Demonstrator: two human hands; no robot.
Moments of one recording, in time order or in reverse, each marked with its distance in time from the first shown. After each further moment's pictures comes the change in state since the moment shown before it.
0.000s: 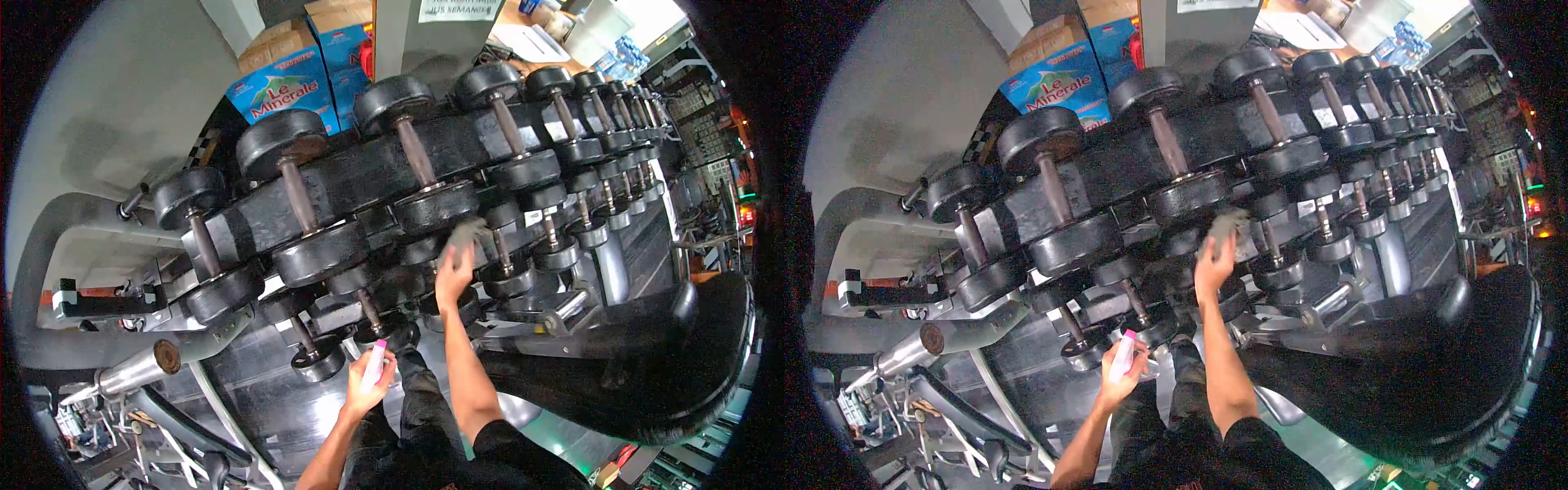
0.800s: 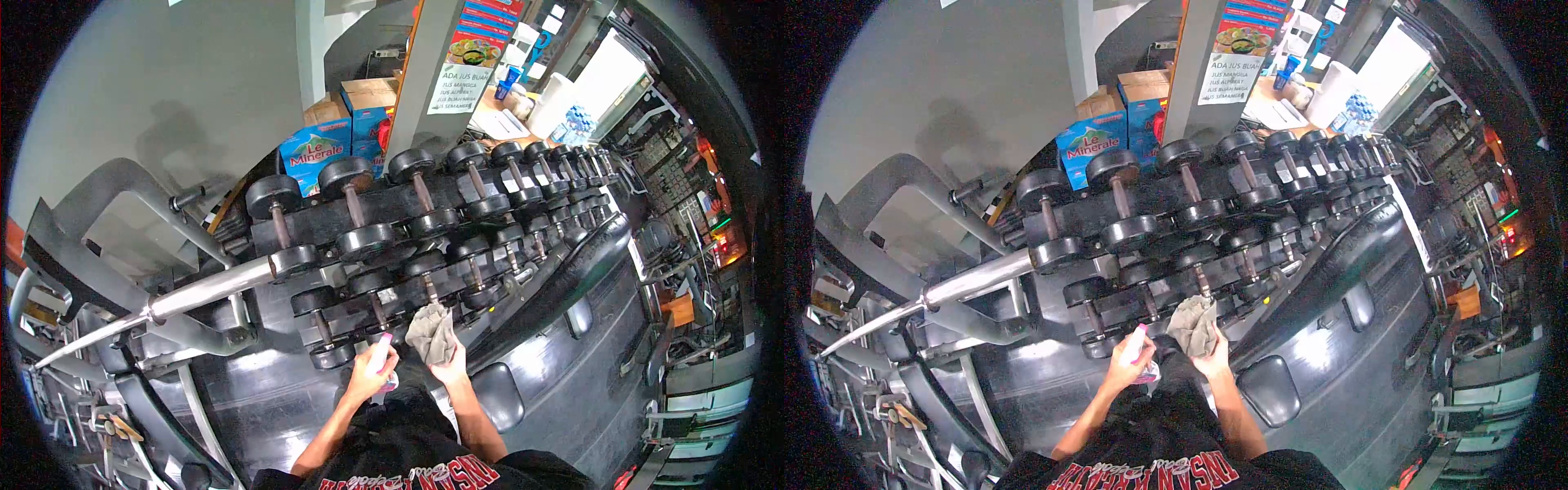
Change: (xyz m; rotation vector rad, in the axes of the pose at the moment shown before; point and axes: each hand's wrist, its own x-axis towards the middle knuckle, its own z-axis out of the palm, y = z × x) left_hand -0.118 0.053 -0.061 -0.088 -0.123 0.289; right_hand -0.151 -0.156 -0.214 1.303 -0.624 1.242
